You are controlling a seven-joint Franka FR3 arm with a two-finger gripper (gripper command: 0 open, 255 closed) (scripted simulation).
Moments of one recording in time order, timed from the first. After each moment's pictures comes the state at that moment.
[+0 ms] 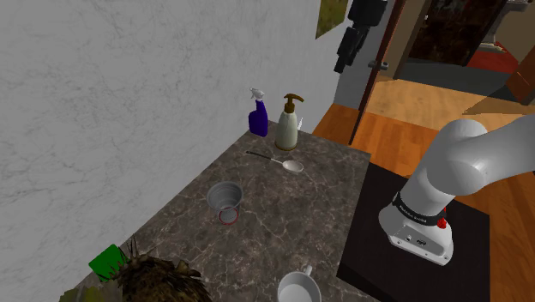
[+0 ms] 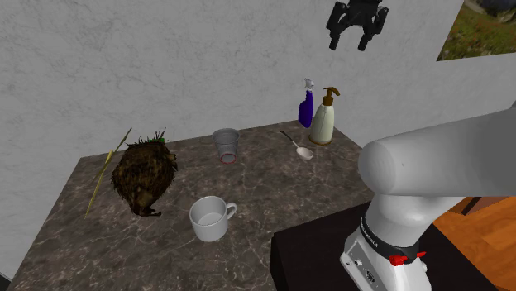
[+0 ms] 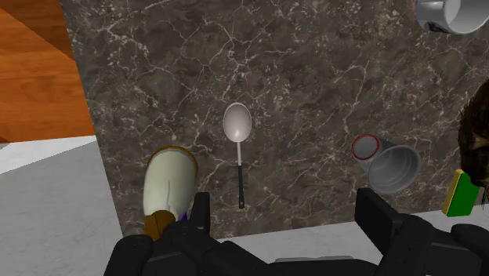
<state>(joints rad) -0.02 -0.79 -0.02 -2.31 0.08 1.65 -0.13</state>
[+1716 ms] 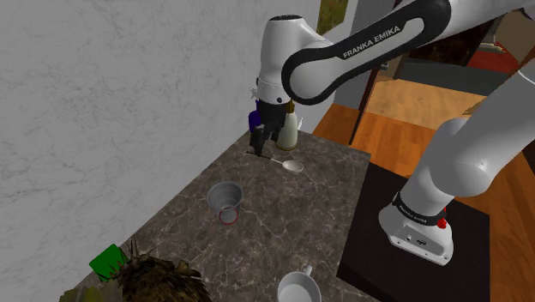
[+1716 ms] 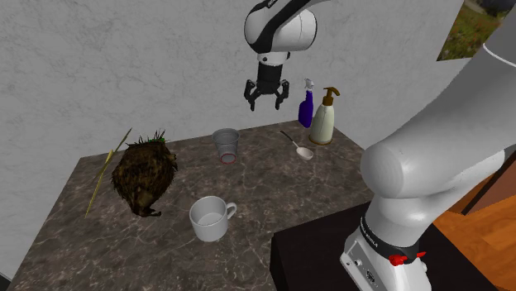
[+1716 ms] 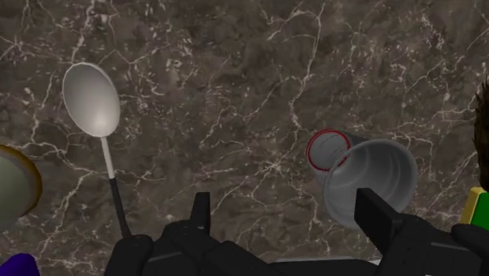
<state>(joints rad) 0.08 -0.23 0.34 -2.38 0.18 2.24 0.20</state>
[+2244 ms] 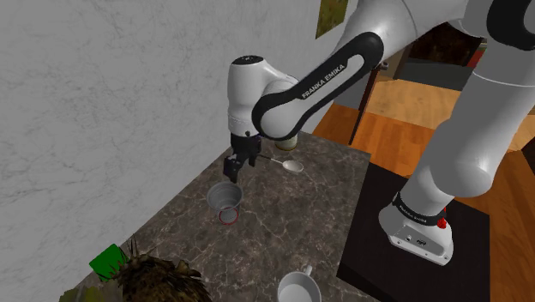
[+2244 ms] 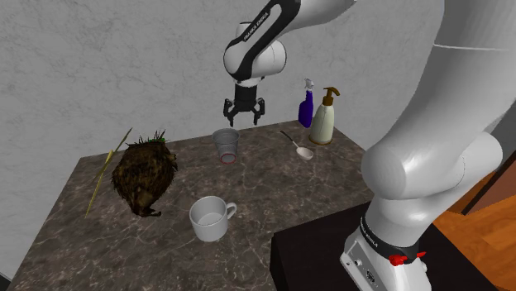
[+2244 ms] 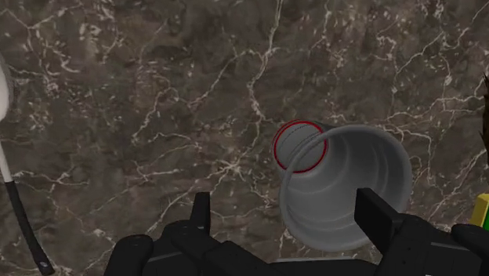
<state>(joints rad) 0.11 0.09 0.42 -2.24 0.05 2.39 0.39</state>
